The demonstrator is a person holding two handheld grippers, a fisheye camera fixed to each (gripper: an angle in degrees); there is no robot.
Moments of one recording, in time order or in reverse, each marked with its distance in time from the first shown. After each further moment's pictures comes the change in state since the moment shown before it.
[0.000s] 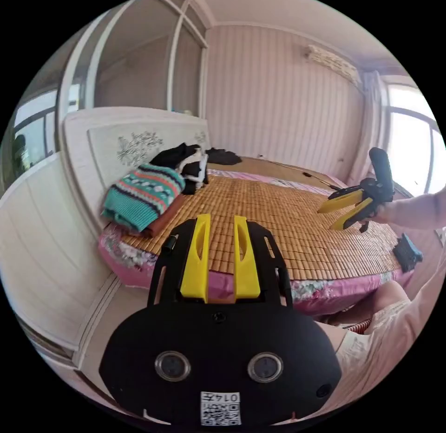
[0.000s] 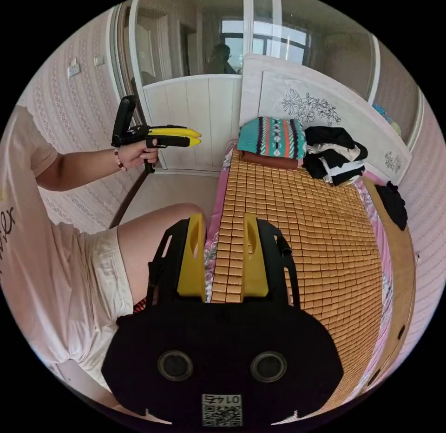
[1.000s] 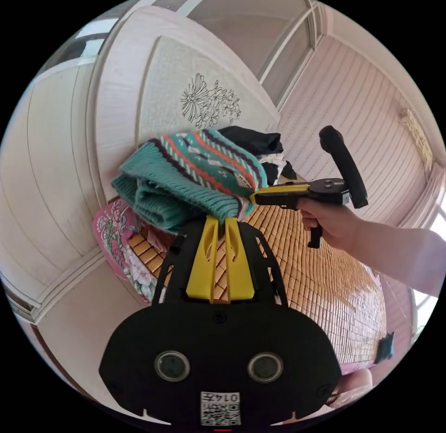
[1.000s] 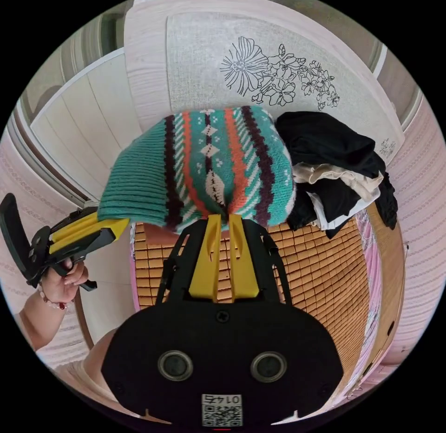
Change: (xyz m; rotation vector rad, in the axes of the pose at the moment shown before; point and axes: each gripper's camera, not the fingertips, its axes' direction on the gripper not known) left arm -0.192 -0.260 0.026 0.007 0.016 -0.268; right arm 0.222 -0.191 0.393 -0.122 0.179 0.290
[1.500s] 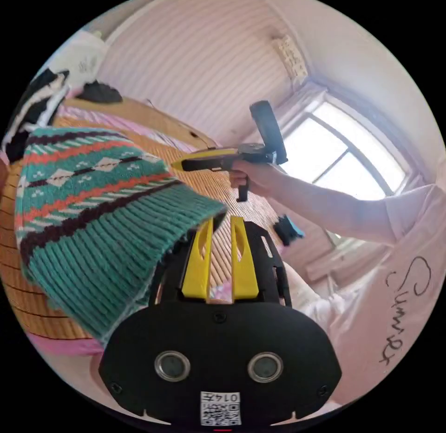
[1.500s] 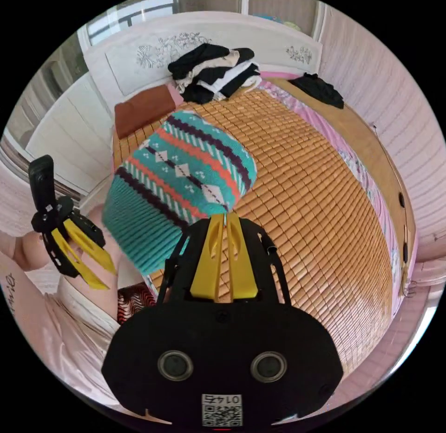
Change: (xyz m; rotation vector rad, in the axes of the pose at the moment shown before) left arm 0.301 0.143 -0.003 -0.727 1.146 0.370; right arm 0.091 0.426 -0.122 -0.271 0.142 0.392
